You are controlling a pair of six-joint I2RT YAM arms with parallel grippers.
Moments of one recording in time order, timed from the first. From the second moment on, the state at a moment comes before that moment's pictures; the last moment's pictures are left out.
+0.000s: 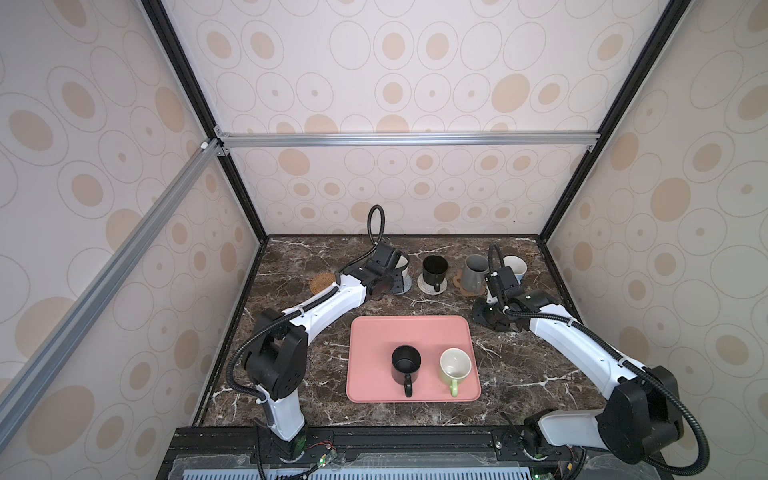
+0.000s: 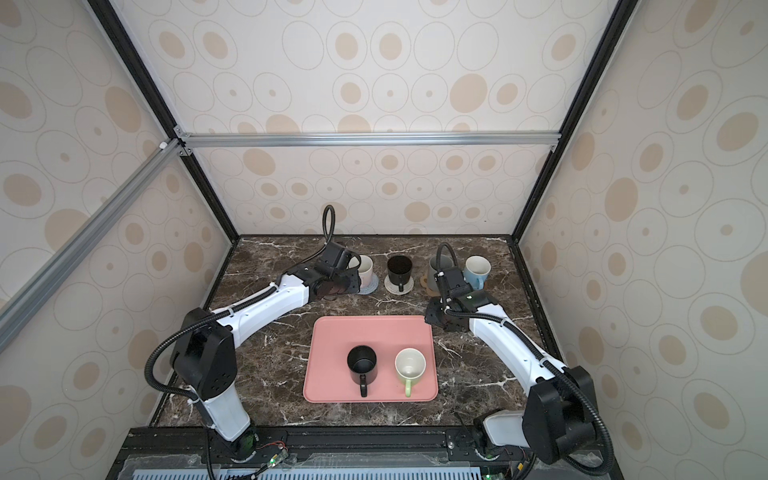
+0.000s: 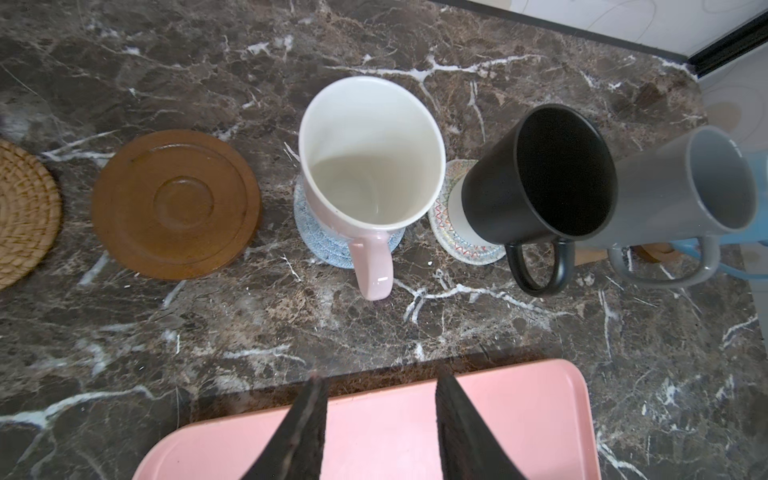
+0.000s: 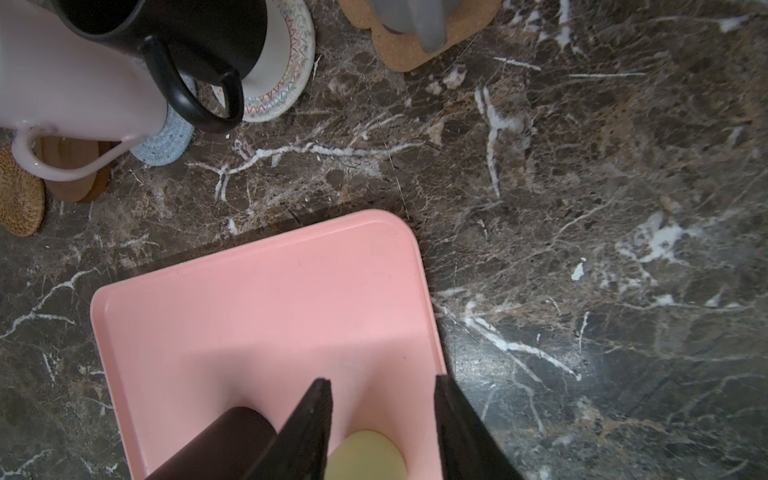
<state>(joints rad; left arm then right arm) -0.60 1.74 1.41 -0.52 -0.12 -0.60 0.35 1.33 1.01 -0.78 -0.03 0.66</state>
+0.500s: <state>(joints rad) -0.60 1.40 1.15 -0.54 -0.11 -0.60 0.35 1.40 1.08 -0.82 0.00 0.66</state>
